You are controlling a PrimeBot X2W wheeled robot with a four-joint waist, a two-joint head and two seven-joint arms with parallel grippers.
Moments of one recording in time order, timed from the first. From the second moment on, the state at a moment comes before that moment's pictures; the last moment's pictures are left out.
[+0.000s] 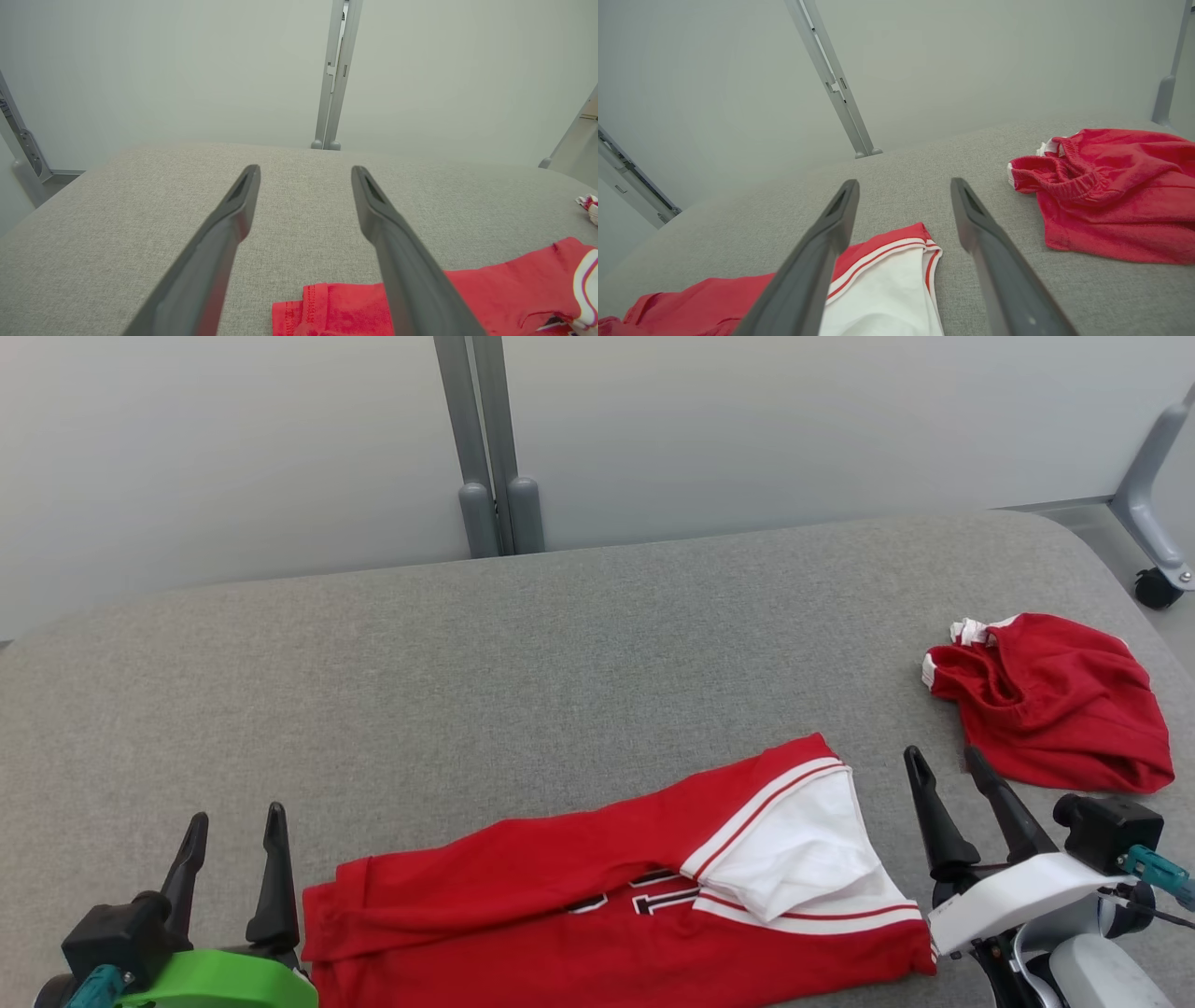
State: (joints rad) left arm 0.03 0.44 -0.33 0.05 -0.66 0.22 -0.26; right arm -0.10 -0.26 0.20 0.28 0.59 0.13 -0.26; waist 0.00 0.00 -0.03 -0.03
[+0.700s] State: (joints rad) left arm 0.01 0.31 -0.26 0.16 -0.53 0.08 -0.26; right arm -0.23 -0.20 0.14 0.53 0.52 0.13 0.13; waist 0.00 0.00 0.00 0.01
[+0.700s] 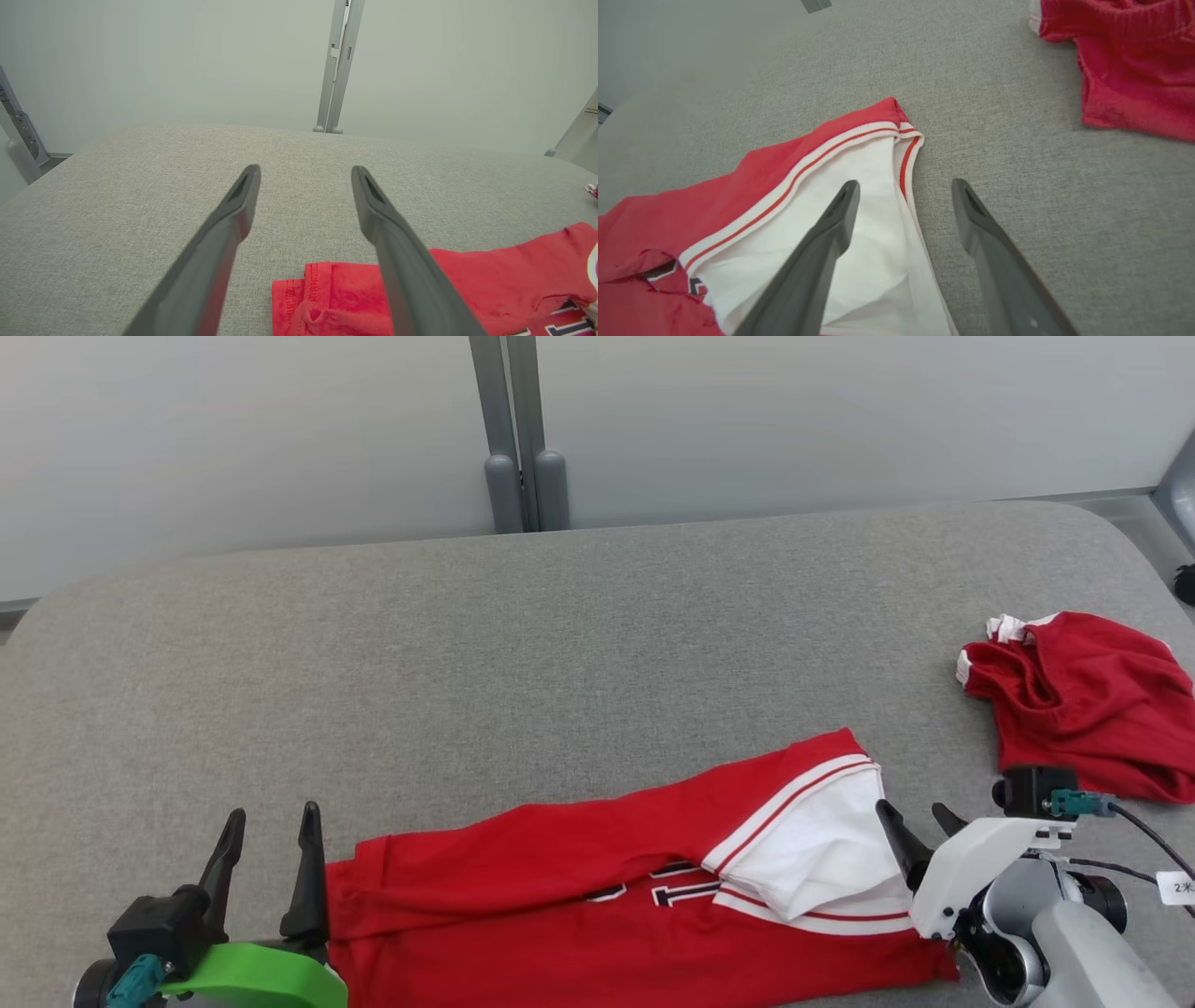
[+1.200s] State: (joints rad) left arm -0.05 0.28 -0.26 0.22 -0.51 0.04 -0.26; right arm -0.33 -0.17 0.10 0.72 0.56 0.13 0.37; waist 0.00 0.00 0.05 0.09
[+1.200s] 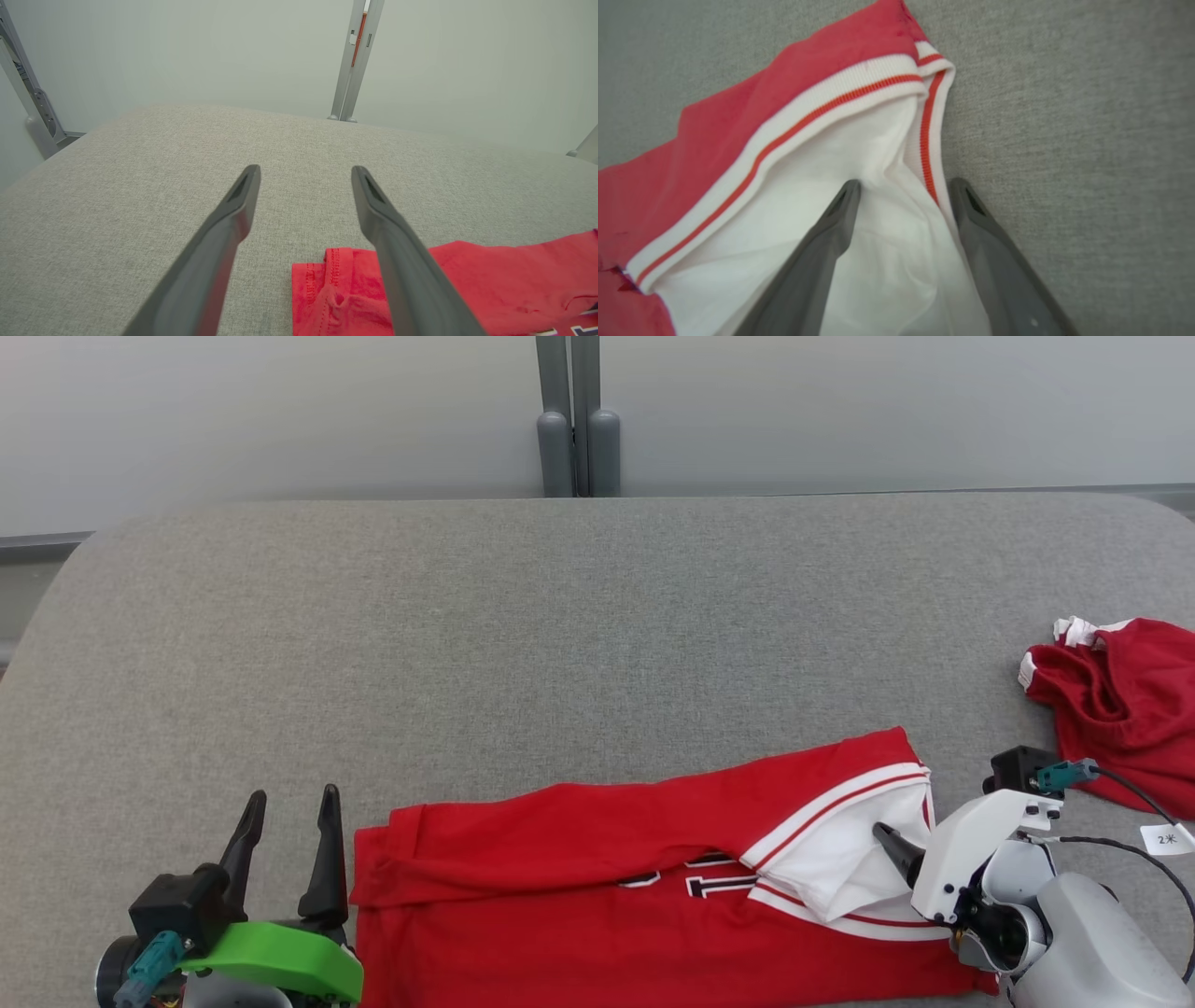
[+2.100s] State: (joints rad) left arm -0.05 0.23 -0.21 0.23 -0.48 0.01 -0.26; right arm -0.42 -0.34 0.15 0.56 0.61 0.13 0.31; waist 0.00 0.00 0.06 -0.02
